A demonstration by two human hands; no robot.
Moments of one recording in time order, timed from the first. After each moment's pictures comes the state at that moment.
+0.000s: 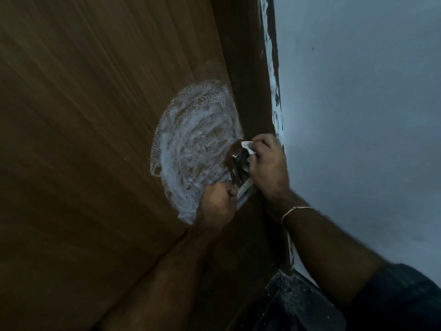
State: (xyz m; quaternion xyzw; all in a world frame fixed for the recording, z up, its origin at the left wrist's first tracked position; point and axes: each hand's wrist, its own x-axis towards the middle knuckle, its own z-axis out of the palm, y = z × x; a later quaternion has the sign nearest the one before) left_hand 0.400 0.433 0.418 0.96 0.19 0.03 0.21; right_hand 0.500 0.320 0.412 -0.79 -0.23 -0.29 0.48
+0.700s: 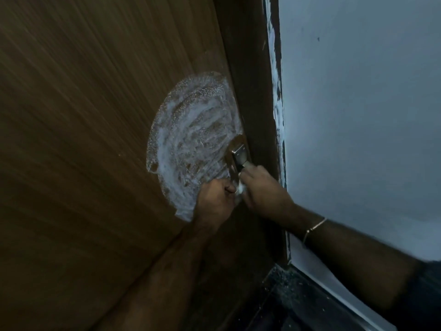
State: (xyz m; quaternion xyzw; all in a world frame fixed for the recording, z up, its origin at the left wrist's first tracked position) left_hand 0.396 0.434 0.420 0.96 0.17 0.05 0.23; right_hand 0.472 0.304 0.379 -0.84 -0.44 -0.16 0.29
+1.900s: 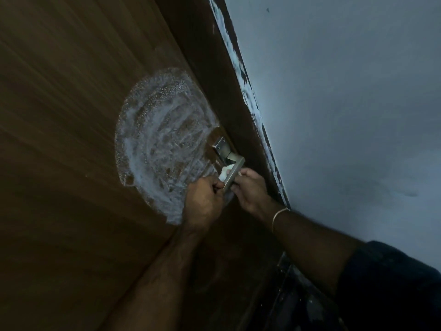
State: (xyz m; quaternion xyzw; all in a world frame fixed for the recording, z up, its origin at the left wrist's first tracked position) left_hand 0.394 0.422 0.429 0.97 0.18 0.03 0.17; right_hand 0.460 0.339 0.363 -0.37 0.16 0.25 0.88
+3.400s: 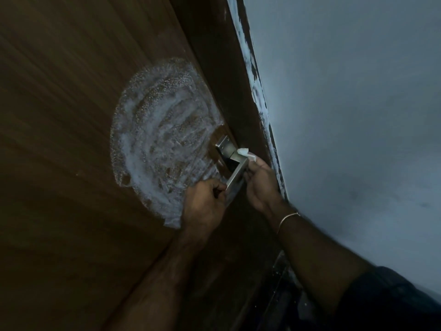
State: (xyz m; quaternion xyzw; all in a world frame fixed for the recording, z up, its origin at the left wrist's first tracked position) left_hand 0.391 0.431 0.425 0.97 0.15 0.03 0.18; right_hand 0.488 0.340 0.348 -0.32 0.11 0.19 0.92
